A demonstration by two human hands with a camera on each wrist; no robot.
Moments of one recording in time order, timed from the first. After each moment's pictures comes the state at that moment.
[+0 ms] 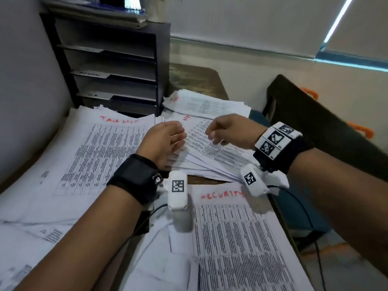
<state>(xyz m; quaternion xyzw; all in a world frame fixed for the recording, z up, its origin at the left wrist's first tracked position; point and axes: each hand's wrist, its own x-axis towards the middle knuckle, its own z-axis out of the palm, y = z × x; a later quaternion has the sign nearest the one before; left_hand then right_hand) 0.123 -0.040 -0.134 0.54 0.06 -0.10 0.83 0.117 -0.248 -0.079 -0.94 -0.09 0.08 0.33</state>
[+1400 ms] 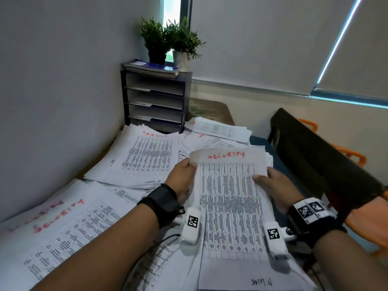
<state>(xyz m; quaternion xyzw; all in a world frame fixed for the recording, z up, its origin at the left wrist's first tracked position) -0.024 -0.028 -0.155 0.63 0.01 -0.08 0.78 -0.074 -0.292 -0.126 -0.77 0.09 -0.04 0.62</state>
